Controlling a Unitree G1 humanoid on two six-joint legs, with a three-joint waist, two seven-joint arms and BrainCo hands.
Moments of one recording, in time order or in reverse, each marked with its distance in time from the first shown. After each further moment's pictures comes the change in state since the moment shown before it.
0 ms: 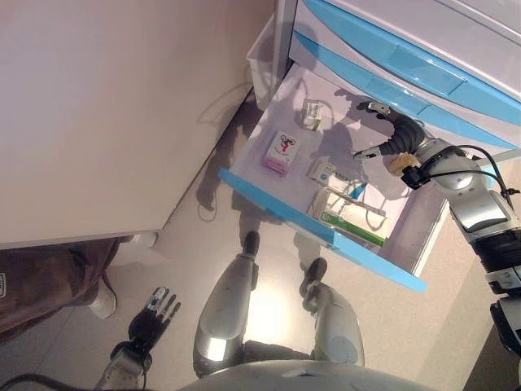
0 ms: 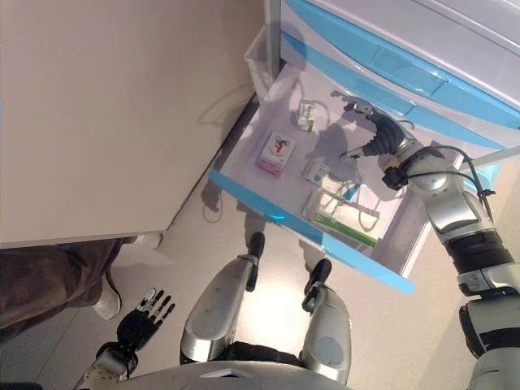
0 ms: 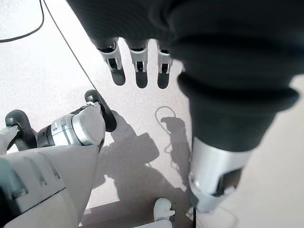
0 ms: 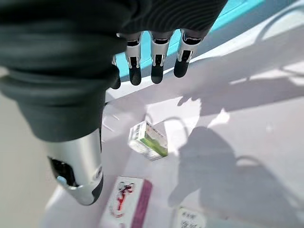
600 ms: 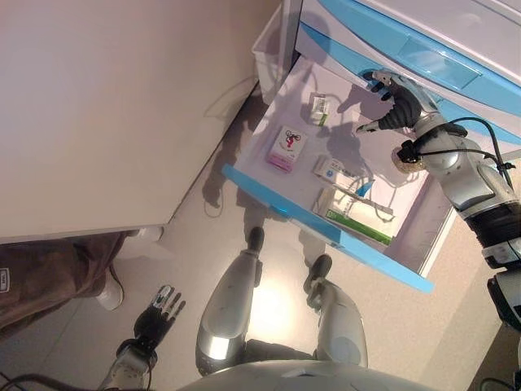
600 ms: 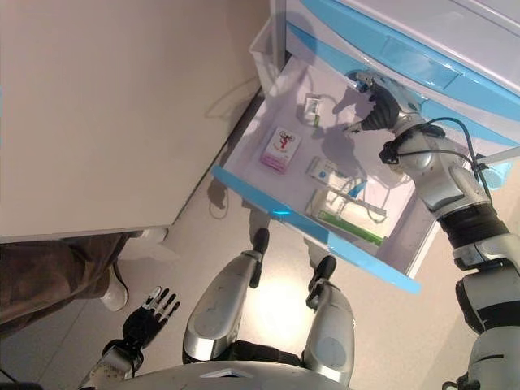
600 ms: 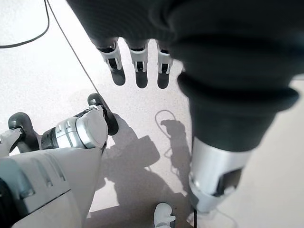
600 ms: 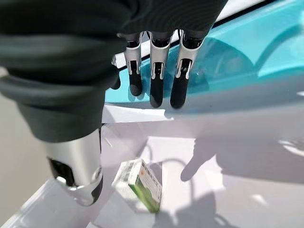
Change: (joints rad) left arm -0.002 -0.015 -0.008 -0.020 0.000 0.001 0.015; right arm -0.206 -0.024 0.145 0.085 -0.155 0.035 -0.174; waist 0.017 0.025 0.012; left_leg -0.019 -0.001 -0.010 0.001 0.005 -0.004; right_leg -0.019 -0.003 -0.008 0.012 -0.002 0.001
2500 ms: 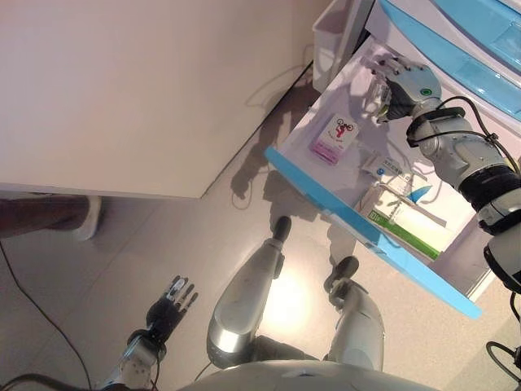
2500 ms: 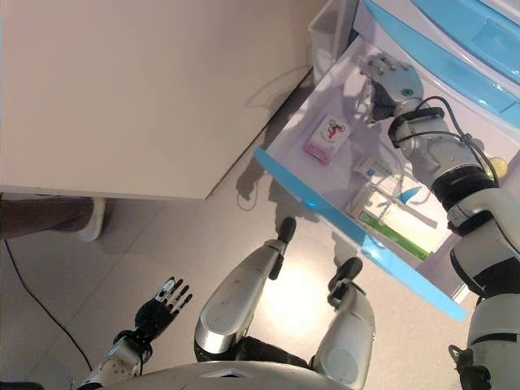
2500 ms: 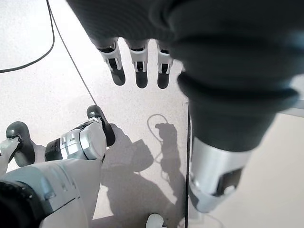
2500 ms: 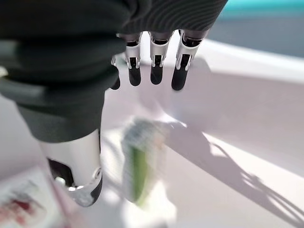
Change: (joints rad) left arm 0.010 0.013 -0.105 -0.101 -0.006 -0.008 0.017; right arm -0.284 0.014 0.421 0.448 -0.266 0.061 -0.212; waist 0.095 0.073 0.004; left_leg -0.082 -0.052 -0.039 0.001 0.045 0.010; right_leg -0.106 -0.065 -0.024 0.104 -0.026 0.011
